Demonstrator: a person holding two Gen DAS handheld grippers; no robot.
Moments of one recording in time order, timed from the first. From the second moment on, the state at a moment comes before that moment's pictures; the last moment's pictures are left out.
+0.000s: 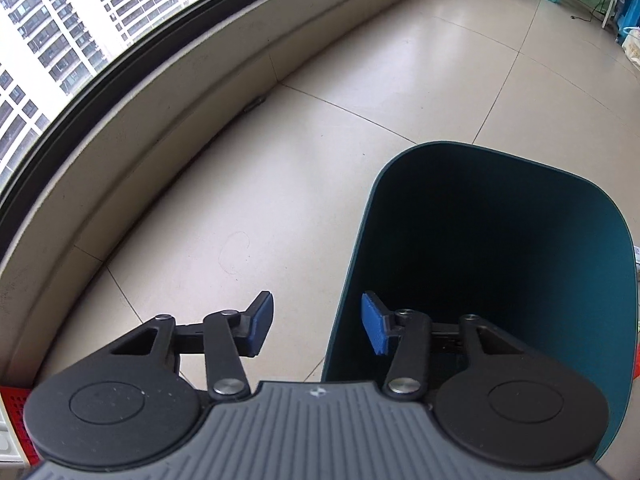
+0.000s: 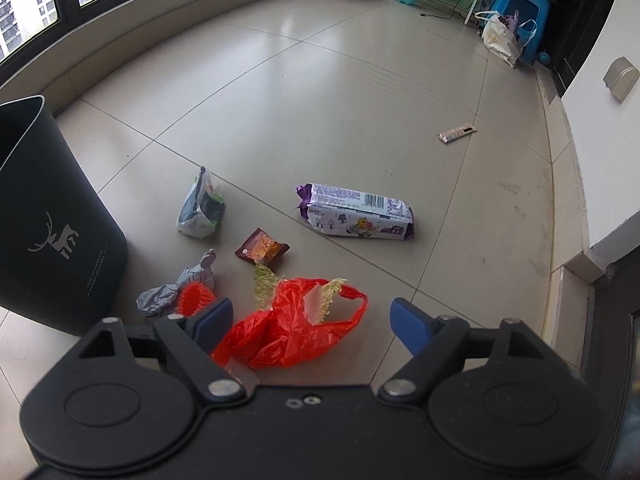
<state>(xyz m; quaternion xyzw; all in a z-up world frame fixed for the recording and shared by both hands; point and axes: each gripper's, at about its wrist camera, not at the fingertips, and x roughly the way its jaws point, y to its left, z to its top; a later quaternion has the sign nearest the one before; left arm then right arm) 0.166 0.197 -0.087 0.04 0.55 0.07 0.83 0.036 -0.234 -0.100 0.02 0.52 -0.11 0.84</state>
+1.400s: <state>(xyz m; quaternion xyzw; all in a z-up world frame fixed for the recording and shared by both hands) 0.183 0.220 -0.126 0.00 0.57 0.03 0.82 0.085 -0.146 -0.245 -0.04 0.60 -0.02 0.80</state>
